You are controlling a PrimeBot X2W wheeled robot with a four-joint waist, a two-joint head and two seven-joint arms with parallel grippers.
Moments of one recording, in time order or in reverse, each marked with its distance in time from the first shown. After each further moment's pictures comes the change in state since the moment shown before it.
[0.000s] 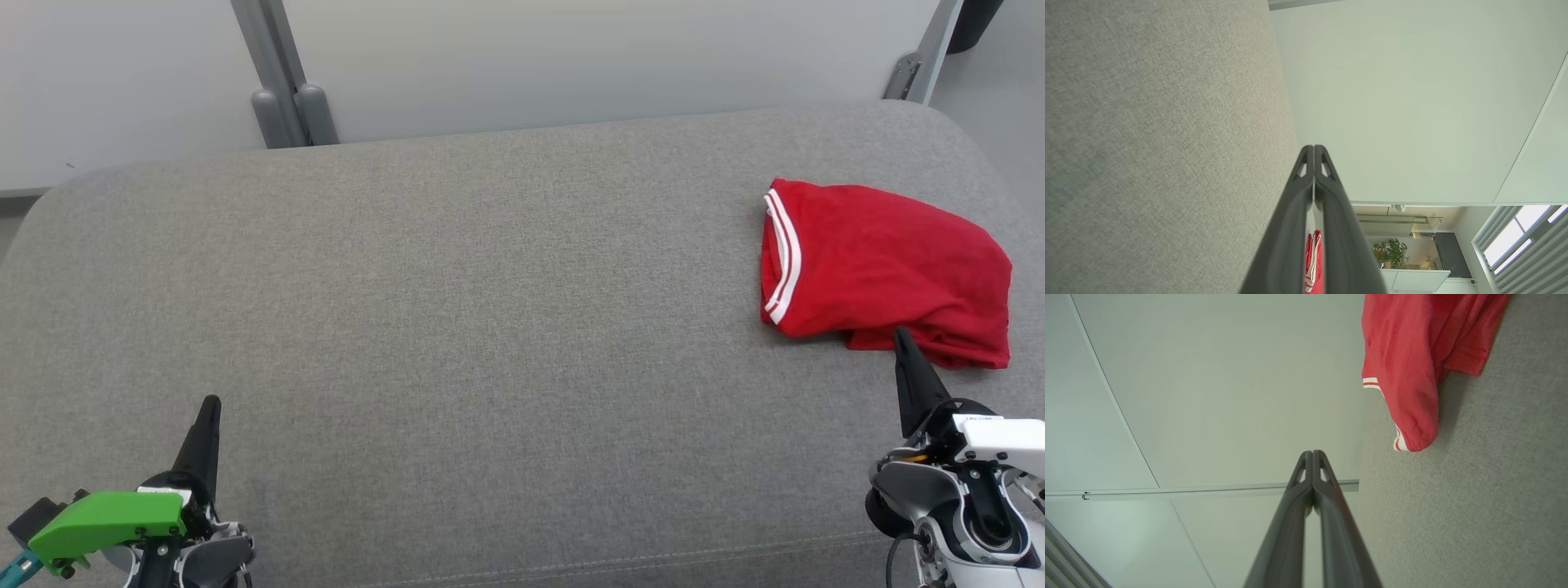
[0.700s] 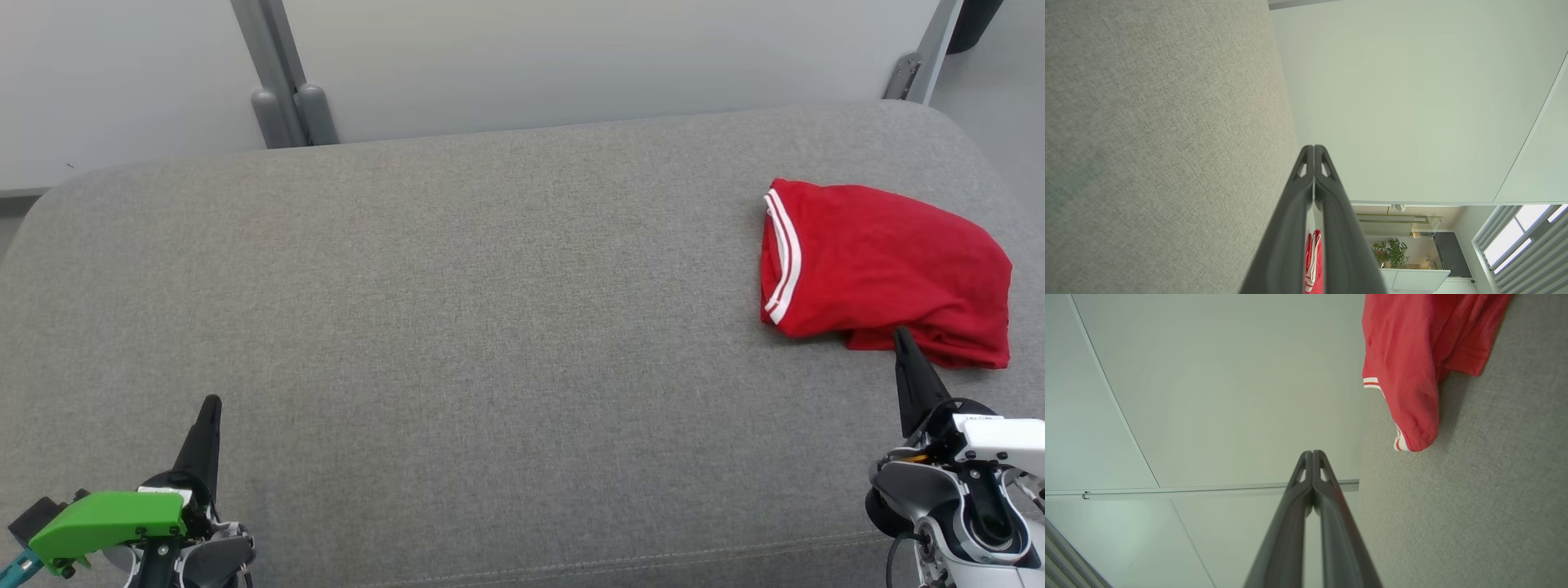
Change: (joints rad) left arm 0.000 0.000 -0.002 -0.001 0.000 0.000 0.000; right arm 0.000 0.000 0.001 -0.002 0.000 0.000 0.000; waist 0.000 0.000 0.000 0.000
